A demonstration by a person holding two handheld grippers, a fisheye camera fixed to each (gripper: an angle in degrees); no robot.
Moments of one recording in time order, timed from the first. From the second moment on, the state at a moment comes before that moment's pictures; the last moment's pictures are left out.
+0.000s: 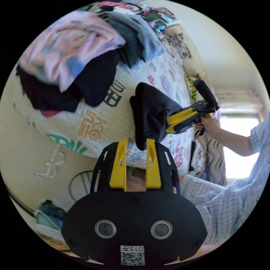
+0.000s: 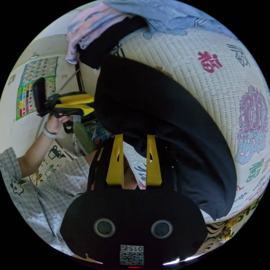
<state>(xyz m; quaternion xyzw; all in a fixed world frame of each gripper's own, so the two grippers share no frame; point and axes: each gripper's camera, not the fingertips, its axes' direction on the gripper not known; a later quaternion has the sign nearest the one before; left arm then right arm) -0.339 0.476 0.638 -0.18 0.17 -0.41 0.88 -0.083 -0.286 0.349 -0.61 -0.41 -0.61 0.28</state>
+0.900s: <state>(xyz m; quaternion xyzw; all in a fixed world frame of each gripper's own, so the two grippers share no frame) -0.224 0.373 0.714 -0.41 -0.12 -0.07 0.90 -0.160 -0.109 0.297 -0.53 -0.38 -0.62 0.43</state>
